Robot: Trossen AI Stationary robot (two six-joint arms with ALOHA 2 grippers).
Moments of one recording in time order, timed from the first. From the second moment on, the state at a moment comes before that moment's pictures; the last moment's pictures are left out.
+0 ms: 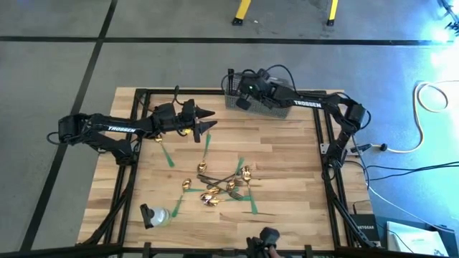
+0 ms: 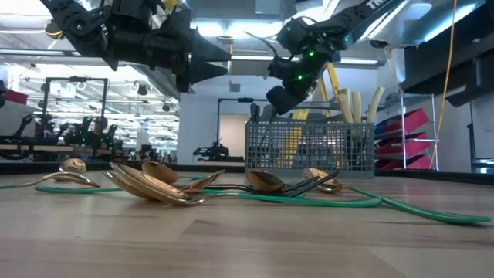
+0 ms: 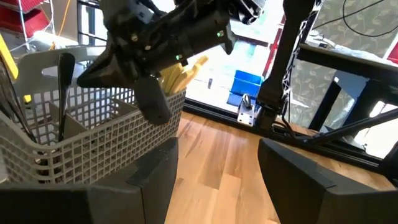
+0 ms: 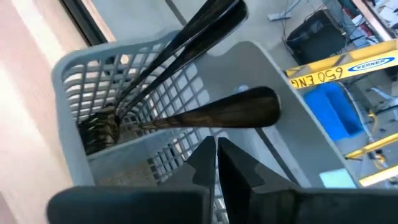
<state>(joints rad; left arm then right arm) 0.33 1.29 0.51 0.74 0.08 -0.20 -0.49 1.78 1.28 -0.18 0.48 -0.26</state>
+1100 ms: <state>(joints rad) 0.33 1.28 0.51 0.67 0.08 -0.17 -0.33 1.80 1.44 -0.30 0.30 -0.42</state>
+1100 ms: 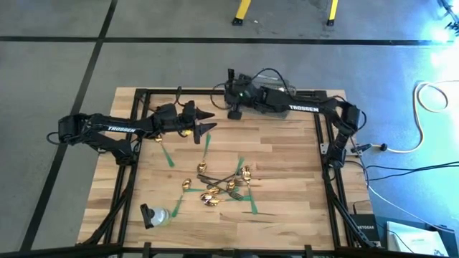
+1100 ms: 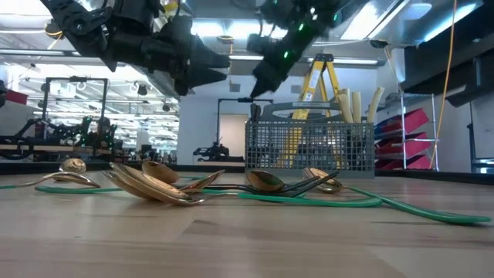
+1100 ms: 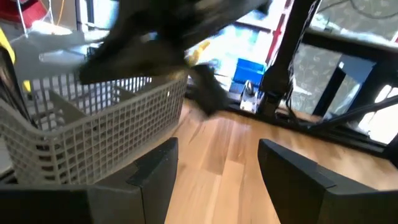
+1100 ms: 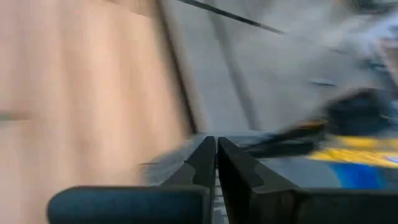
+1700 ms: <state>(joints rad) 0.06 1.28 0.38 0.59 -0.04 -0.20 0.11 1.77 1.24 -0.39 -0.18 -0.22</state>
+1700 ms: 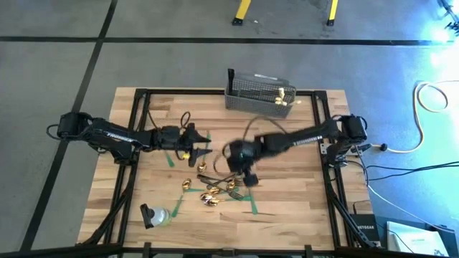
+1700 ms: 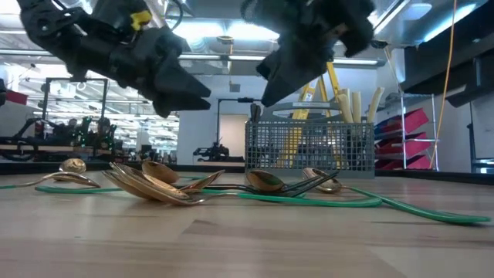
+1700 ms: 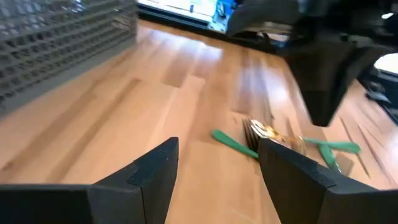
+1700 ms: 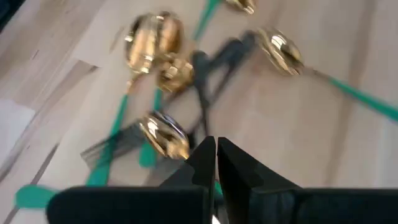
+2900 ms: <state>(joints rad) -0.25 1.21 0.35 0.35 -0.37 -0.10 -0.01 2.19 1.72 -0.57 -0.04 -0.88</state>
